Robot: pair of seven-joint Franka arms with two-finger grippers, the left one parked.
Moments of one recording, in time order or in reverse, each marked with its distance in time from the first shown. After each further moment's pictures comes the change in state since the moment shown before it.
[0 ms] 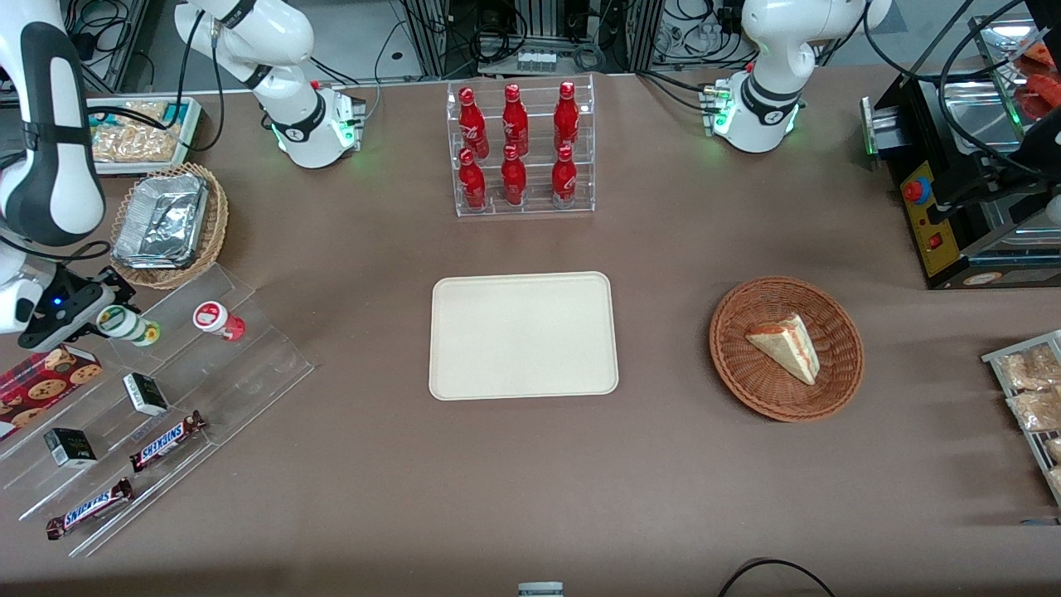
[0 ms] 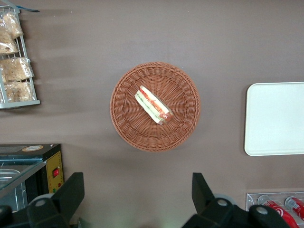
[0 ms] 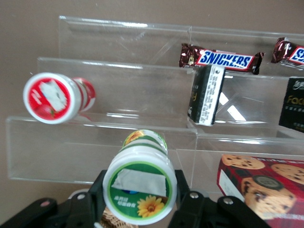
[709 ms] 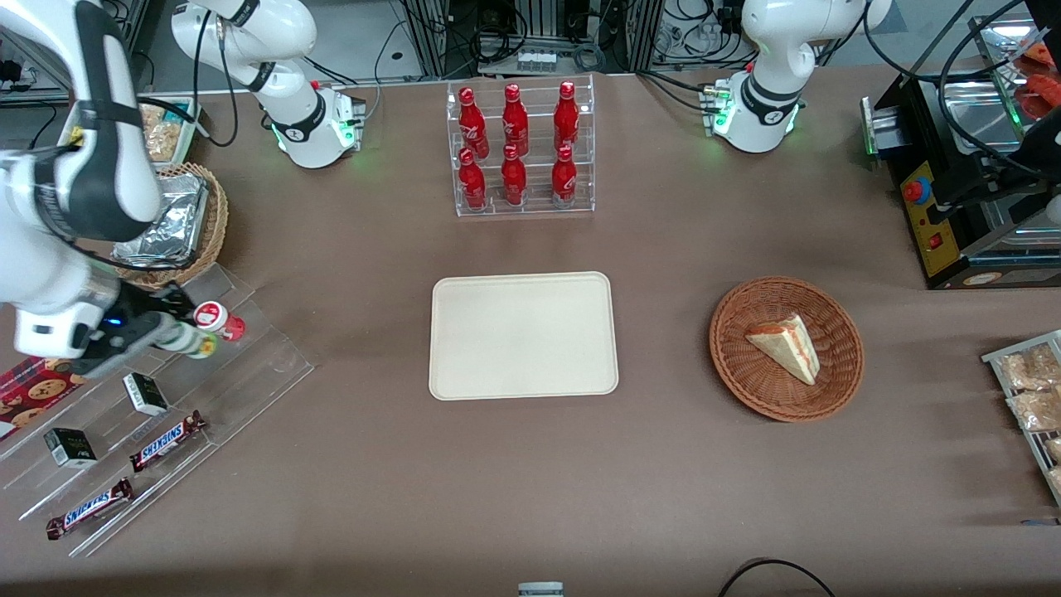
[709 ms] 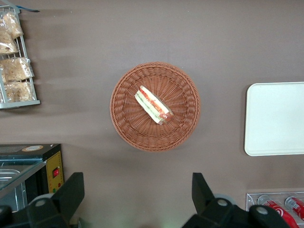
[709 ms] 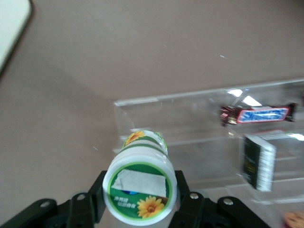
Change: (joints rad) arm 0.297 0.032 0.011 0.119 0.024 -0.135 0.509
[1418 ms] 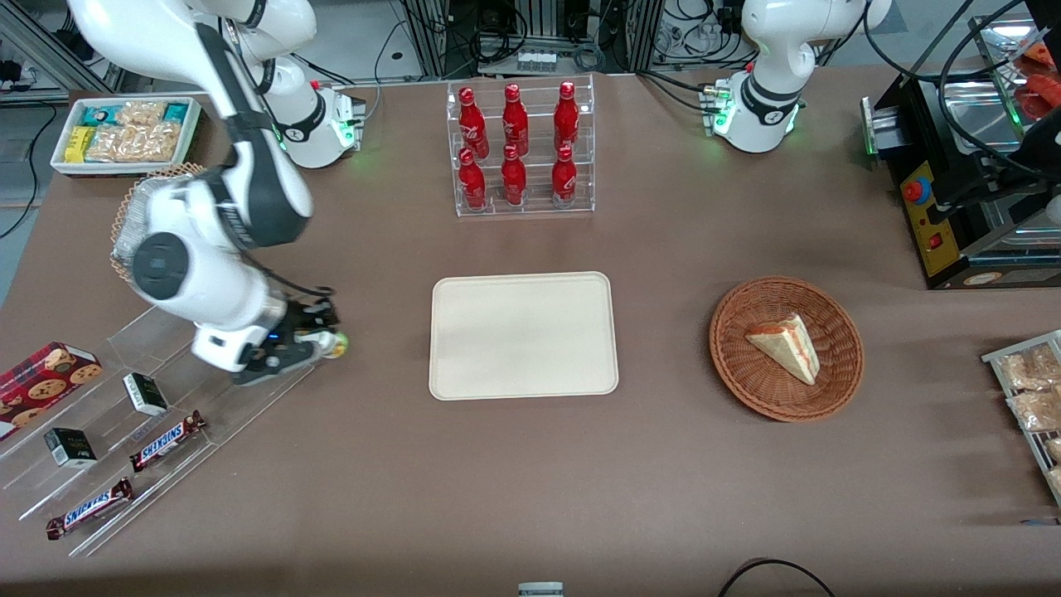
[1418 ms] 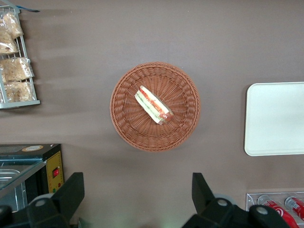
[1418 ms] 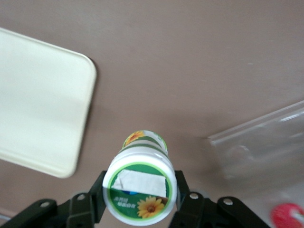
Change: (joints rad) arm 0.315 0.151 0.002 0.086 0.084 0.018 0.575
